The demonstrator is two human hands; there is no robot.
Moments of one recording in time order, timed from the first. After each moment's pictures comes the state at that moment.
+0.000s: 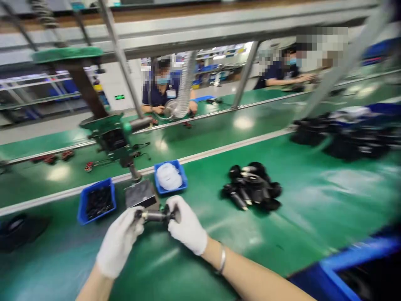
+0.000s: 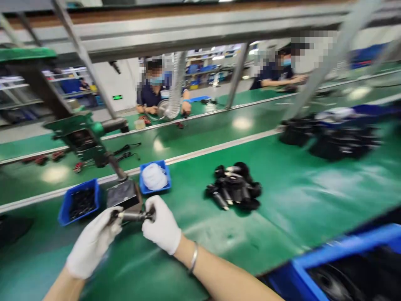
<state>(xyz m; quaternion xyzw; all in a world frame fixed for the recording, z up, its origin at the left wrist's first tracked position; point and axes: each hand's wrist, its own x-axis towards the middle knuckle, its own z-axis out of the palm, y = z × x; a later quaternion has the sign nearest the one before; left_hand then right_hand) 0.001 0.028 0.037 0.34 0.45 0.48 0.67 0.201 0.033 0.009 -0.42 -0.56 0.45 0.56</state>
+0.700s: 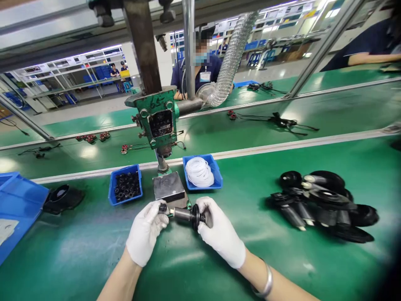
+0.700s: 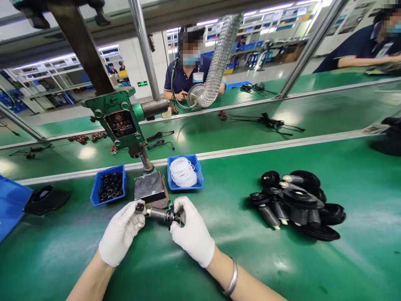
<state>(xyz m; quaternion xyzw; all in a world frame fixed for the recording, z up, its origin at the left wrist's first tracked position) 0.000 0.039 0.025 0.23 0.45 0.55 0.67 0.198 0.042 -0.008 -0.43 -0.60 0.42 0.52</state>
